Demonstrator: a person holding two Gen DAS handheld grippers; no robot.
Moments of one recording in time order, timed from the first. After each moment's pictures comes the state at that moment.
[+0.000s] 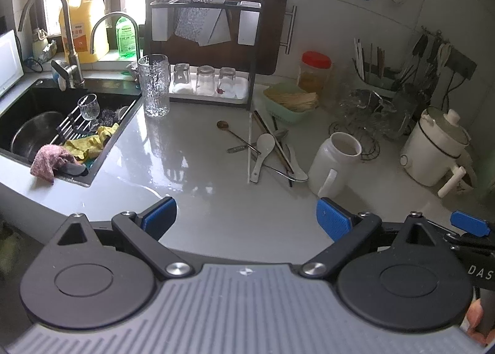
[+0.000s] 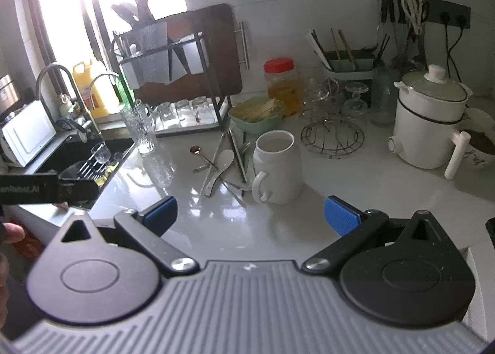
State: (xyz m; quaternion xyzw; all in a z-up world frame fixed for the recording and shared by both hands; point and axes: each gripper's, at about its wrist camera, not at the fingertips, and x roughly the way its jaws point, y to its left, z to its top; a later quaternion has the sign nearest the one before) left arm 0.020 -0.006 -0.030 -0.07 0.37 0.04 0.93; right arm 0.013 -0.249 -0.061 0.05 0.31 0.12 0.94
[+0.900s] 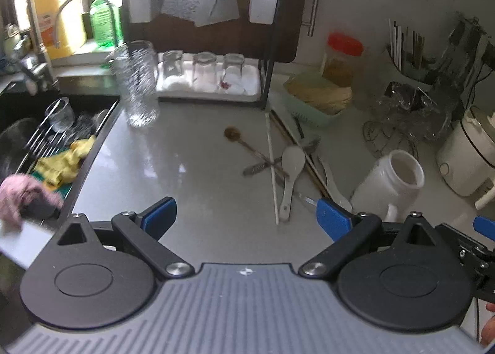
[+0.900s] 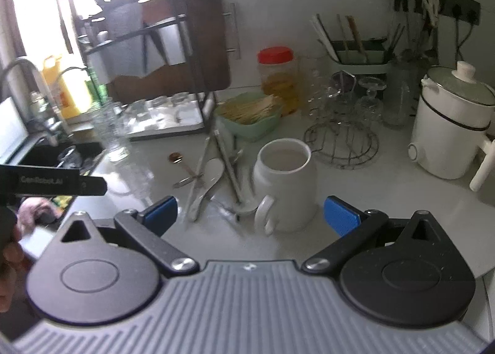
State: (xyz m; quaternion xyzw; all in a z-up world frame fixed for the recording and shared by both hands) left arm 0.191 0.058 -0.095 -0.06 0.40 0.02 0.91; right arm 0.118 -0.201 -0.100 0.05 0.32 0.07 0.94
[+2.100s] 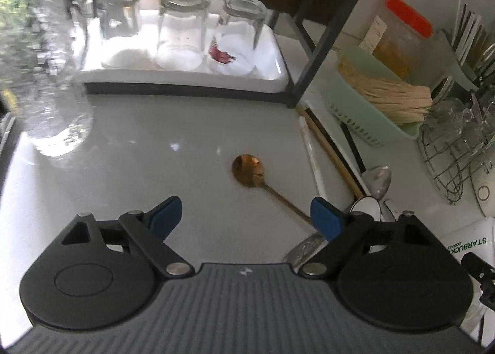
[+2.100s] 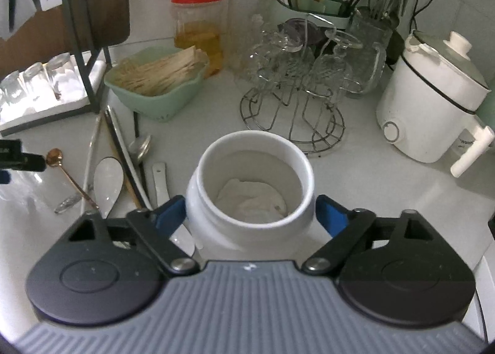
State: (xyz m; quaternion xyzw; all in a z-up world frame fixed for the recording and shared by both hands) left arm 0.418 0.126 -0.232 -0.10 0.48 -0.07 0.87; right arm 0.254 -0.158 -0.177 0.00 0.40 -0.13 0.91
